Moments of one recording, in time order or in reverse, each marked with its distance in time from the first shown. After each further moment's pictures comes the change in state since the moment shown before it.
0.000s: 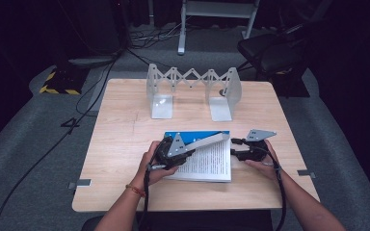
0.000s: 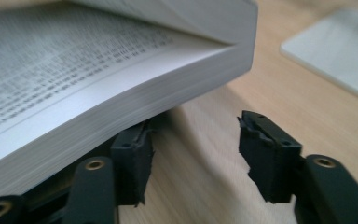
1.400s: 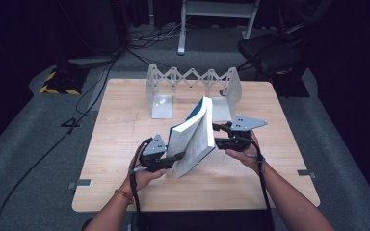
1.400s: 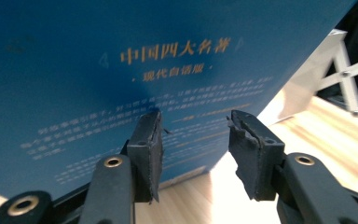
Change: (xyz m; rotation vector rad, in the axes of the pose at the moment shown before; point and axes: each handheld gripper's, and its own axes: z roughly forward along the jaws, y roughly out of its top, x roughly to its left) left arm 0.017 -0.038 -0.025 -0.121 -0.102 -0.207; right arm 0.061 0.105 0.005 -0.260 0.100 -0.083
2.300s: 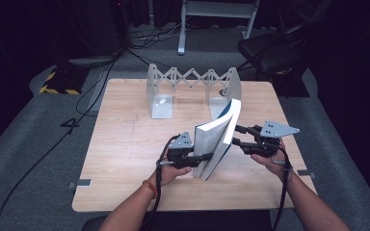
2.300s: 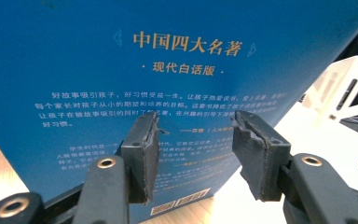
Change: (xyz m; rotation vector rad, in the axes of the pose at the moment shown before) left arm -0.021 0.027 0.072 -0.050 -0.219 -0.018; right arm -0.011 -0.016 -0.075 -0.009 -0.088 -0.027
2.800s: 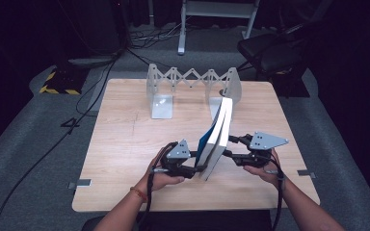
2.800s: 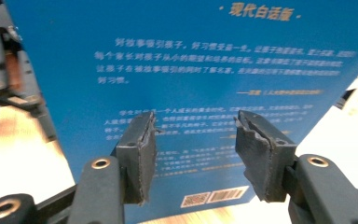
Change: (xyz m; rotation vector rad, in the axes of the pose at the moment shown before) left arm -0.027 -0.008 -0.027 0.169 0.063 0.123; right arm 0.033 -0.009 0.015 0.041 0.042 -0.064
